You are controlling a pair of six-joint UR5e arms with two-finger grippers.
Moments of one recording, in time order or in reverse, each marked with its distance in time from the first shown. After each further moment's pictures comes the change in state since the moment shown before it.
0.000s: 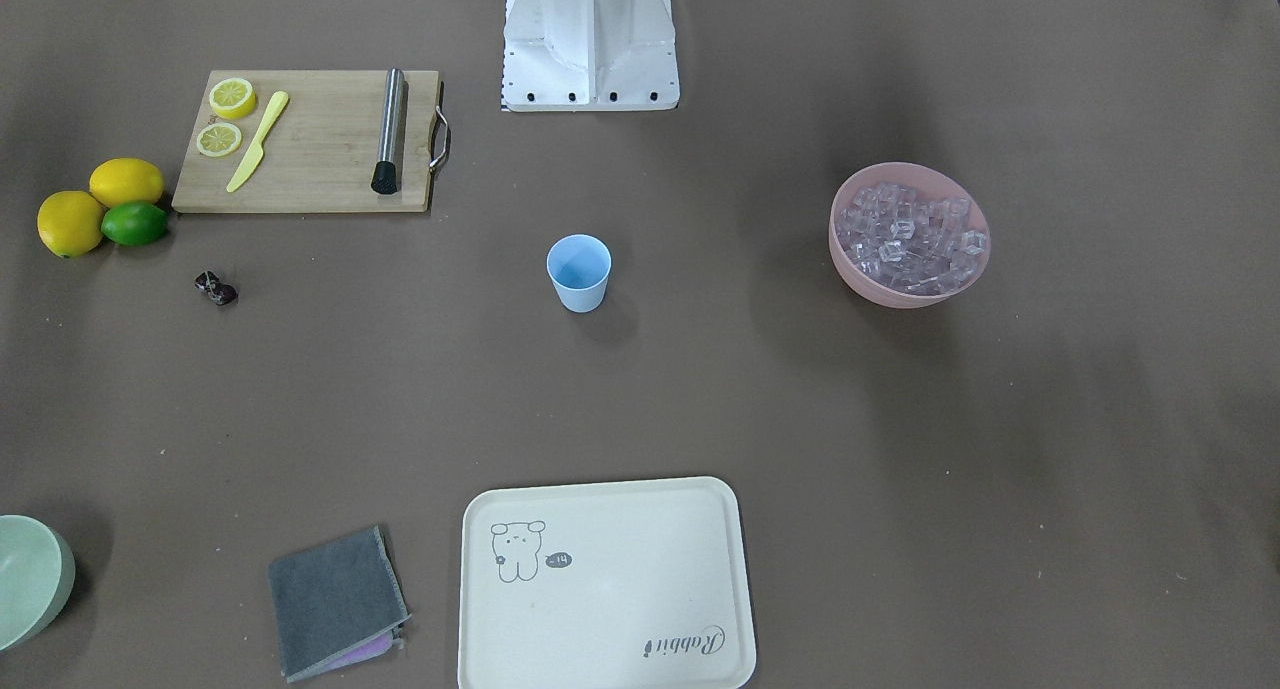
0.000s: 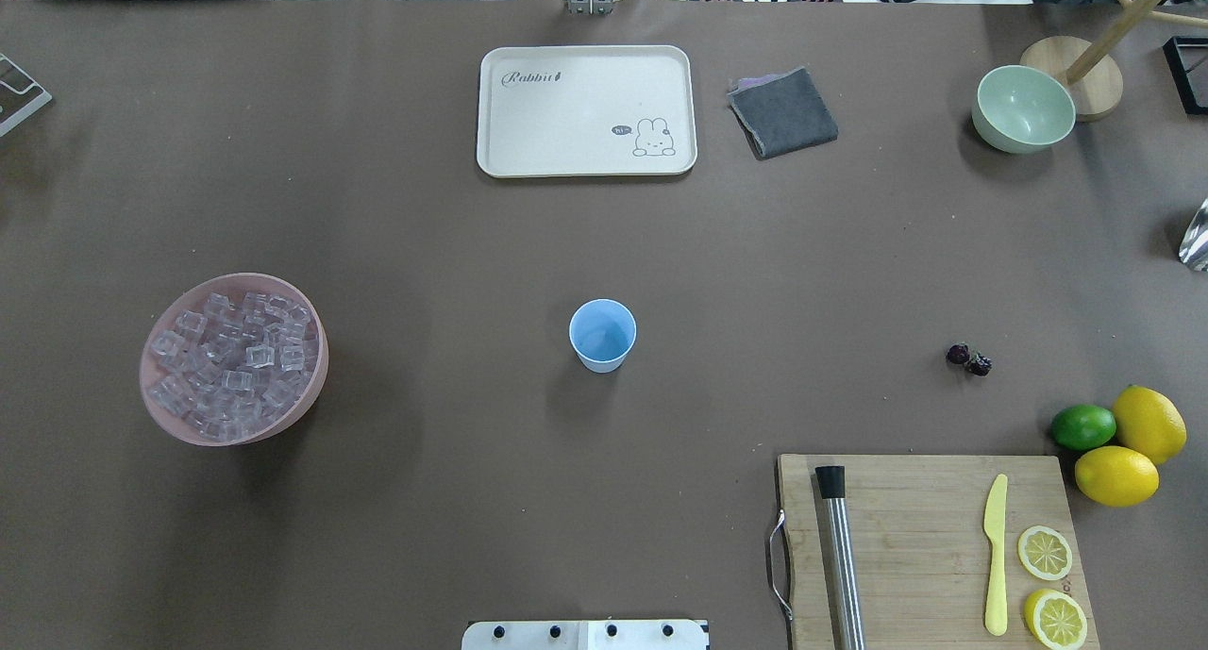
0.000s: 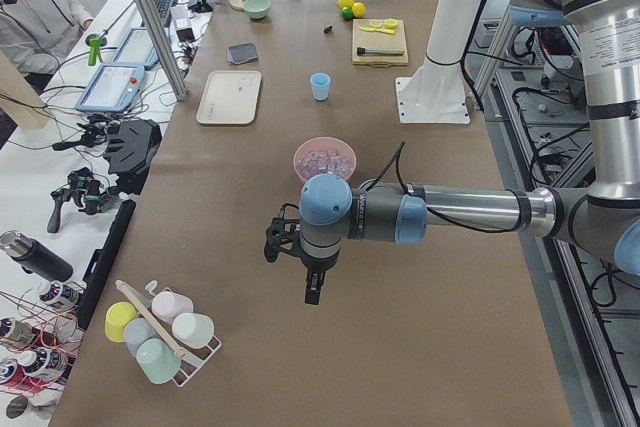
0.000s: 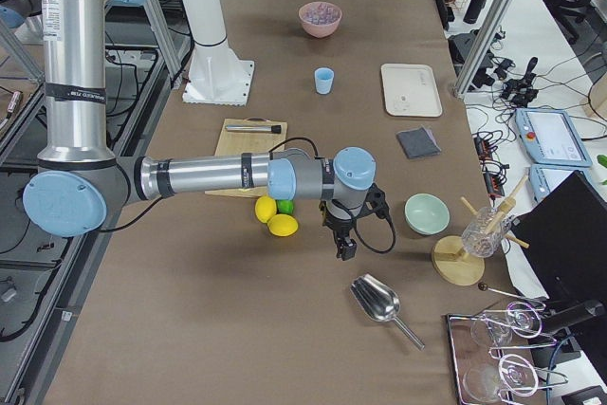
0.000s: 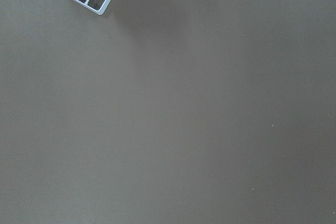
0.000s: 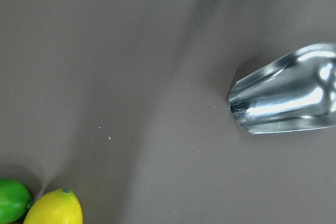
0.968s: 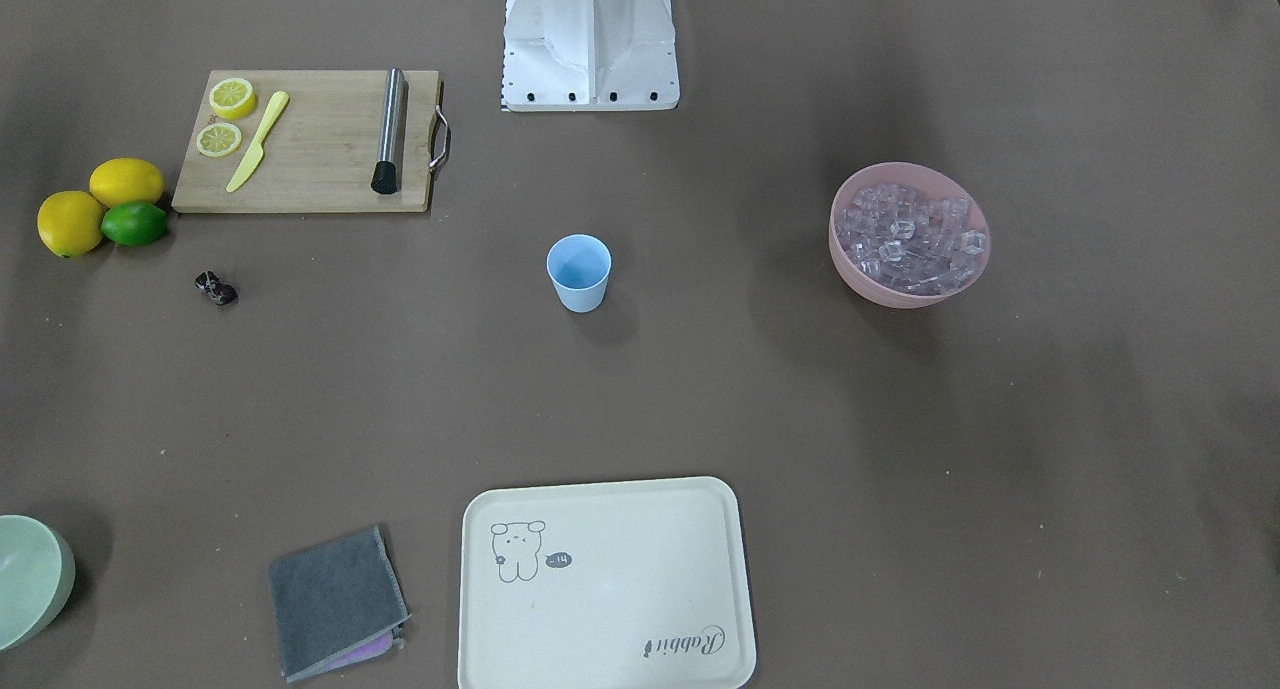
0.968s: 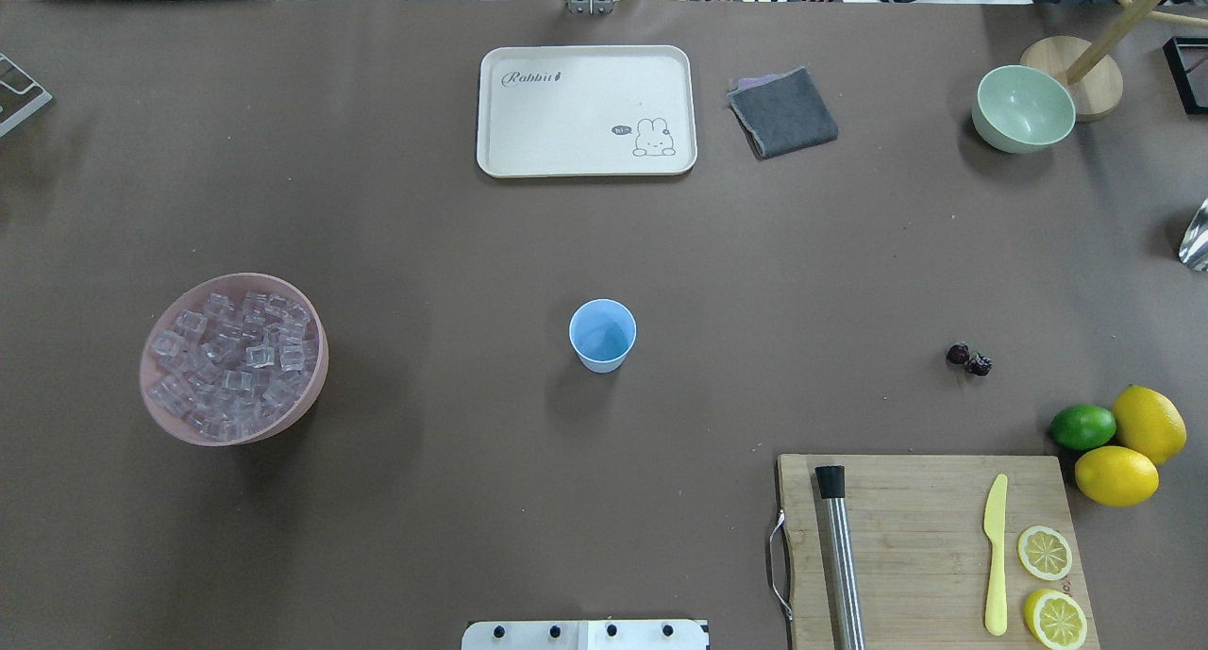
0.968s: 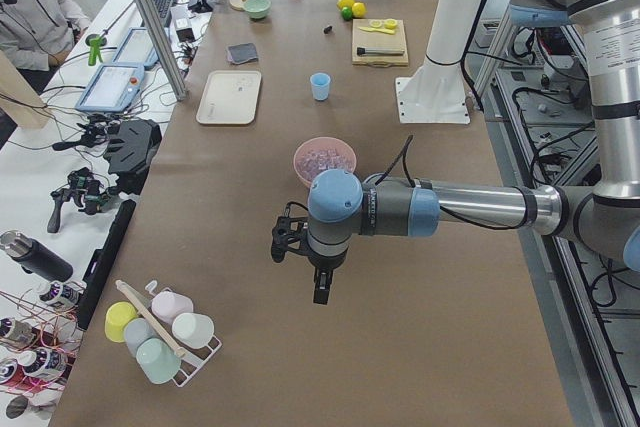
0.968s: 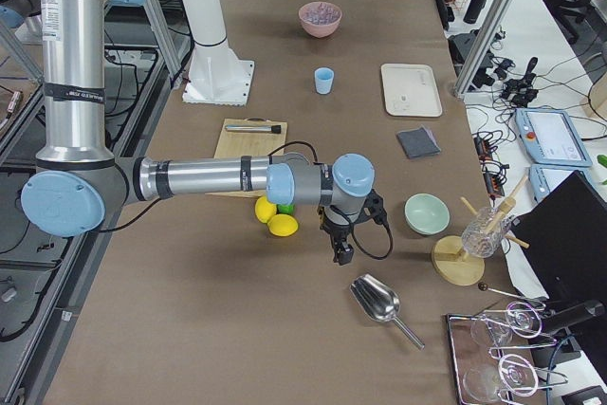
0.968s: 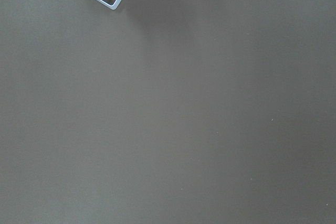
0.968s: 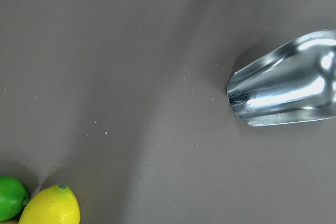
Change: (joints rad) left arm -0.032 0.022 -0.044 0.055 -0.001 0.009; right arm 0.002 -0.004 -0.016 0.001 0.008 -0.001
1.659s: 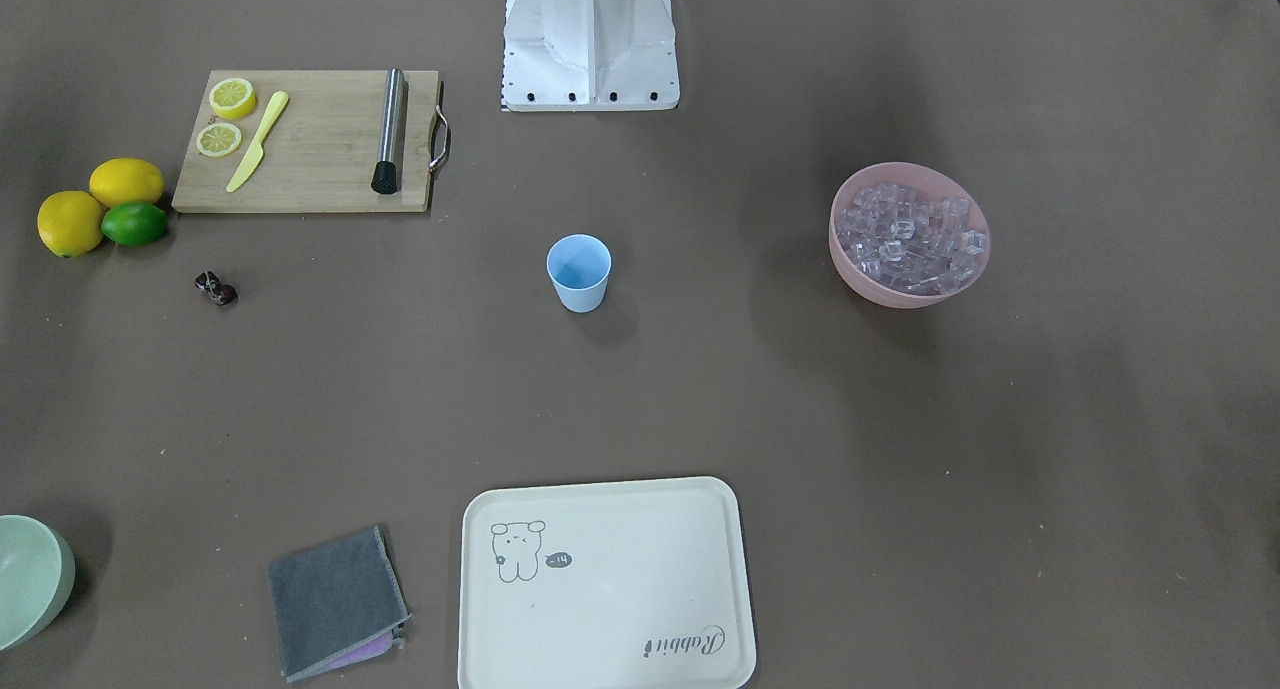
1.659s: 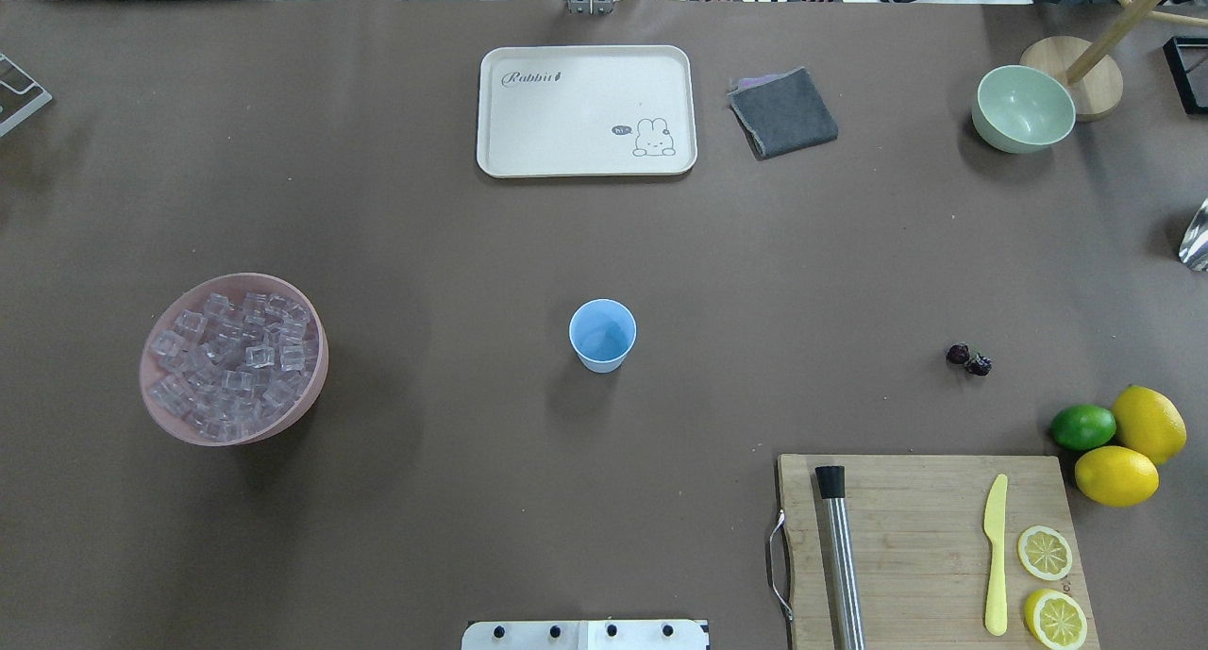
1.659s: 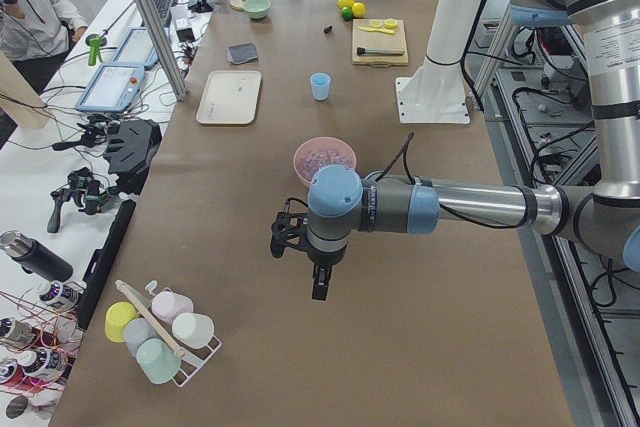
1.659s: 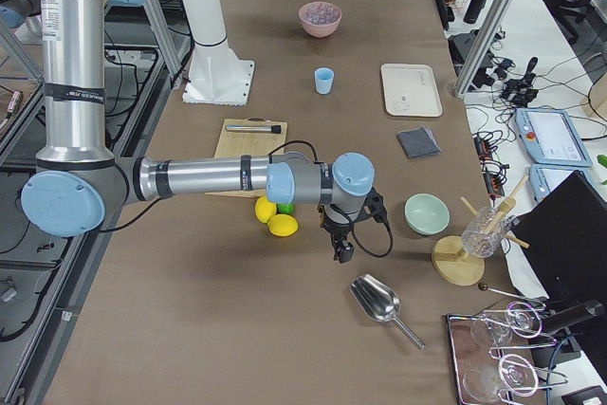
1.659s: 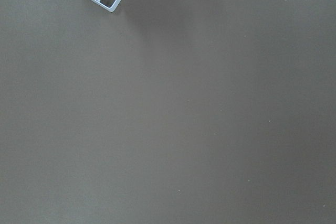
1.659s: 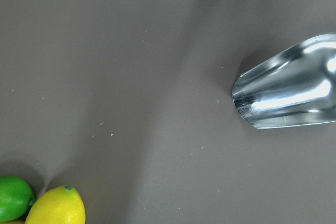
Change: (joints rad) left arm 0.007 -0.005 -0.013 -0.007 -0.003 -0.014; right arm -0.001 -0.001 0.002 0.000 0.018 -0.003
